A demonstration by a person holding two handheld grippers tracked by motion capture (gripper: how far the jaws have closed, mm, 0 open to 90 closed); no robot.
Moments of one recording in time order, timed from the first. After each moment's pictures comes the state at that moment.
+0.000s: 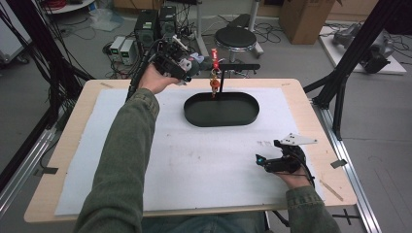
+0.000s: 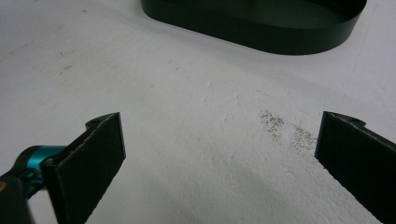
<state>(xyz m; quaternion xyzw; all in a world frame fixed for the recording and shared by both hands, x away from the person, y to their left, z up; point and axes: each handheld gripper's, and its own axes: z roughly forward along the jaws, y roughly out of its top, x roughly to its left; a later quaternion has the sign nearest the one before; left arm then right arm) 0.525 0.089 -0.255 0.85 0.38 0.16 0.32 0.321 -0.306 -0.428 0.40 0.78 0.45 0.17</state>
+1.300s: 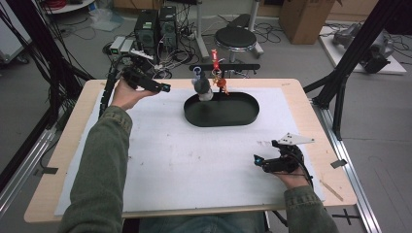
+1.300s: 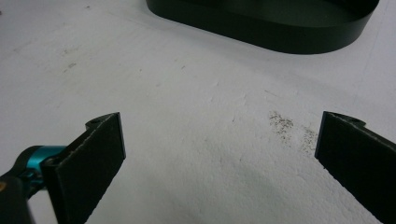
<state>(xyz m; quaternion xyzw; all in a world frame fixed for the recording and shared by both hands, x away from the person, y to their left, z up) 0.494 0.180 -0.292 0.81 0.38 0.13 0.42 0.322 -0.300 -0.428 0.40 0.79 0.44 0.17</state>
